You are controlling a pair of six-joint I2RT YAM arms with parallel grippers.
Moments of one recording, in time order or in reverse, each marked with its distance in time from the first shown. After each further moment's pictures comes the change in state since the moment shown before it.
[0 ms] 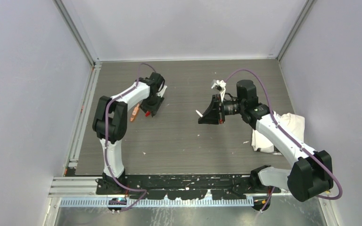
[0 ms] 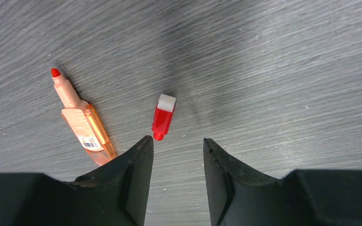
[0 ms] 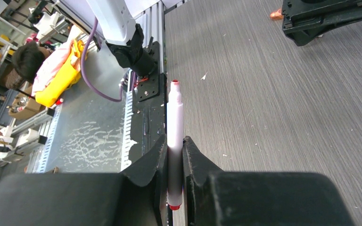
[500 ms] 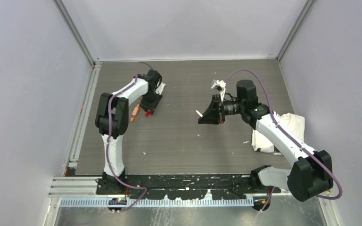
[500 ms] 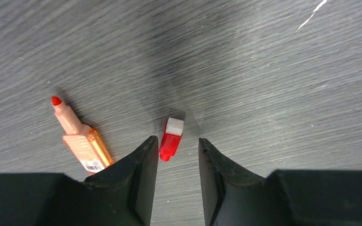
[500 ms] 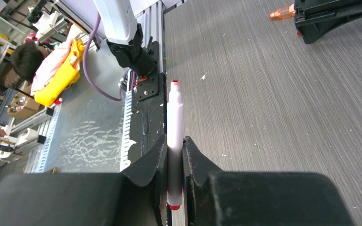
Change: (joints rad) left arm 0.054 0.088 0.107 -0.049 0.082 0.034; right arm 0.000 0.002 0.000 0.000 0.000 -0.006
